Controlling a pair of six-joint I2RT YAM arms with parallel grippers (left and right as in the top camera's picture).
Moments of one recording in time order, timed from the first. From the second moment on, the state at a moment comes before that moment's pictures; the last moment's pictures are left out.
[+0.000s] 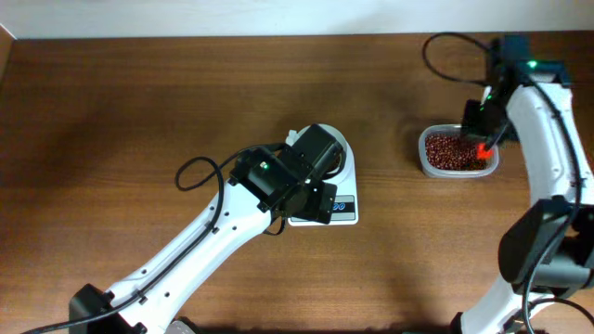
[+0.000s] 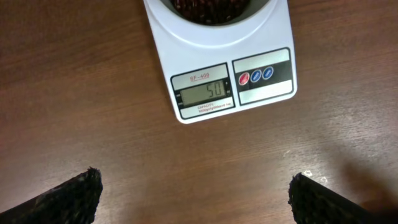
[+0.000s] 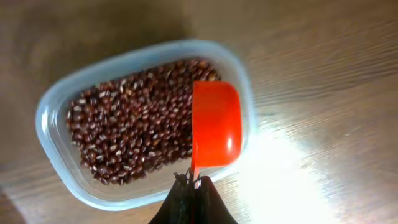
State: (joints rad) left arm -0.73 1.55 1.43 -1.18 -0.11 -0.48; right arm -0.10 1.92 1.76 -1.25 0.17 0.18
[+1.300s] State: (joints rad) left arm -0.73 1.55 1.43 -1.18 -0.11 -0.48; right arm -0.45 2.10 1.77 -1.20 -0.29 -0.07
